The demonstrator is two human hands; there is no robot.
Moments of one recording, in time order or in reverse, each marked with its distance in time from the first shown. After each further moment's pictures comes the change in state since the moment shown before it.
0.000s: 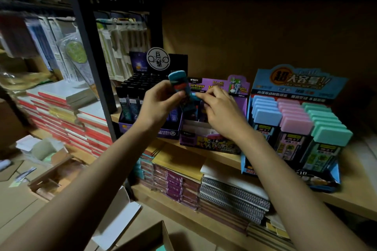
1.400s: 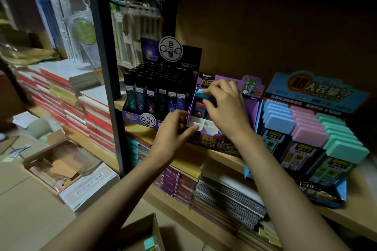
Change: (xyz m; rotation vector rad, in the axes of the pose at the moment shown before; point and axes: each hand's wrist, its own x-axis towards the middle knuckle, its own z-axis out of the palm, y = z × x) left_hand -0.046 -0.057 0.011 0.552 0.055 -0.046; right_hand 0.008 -0.010 0.009 -0.024 0.177 -0.064
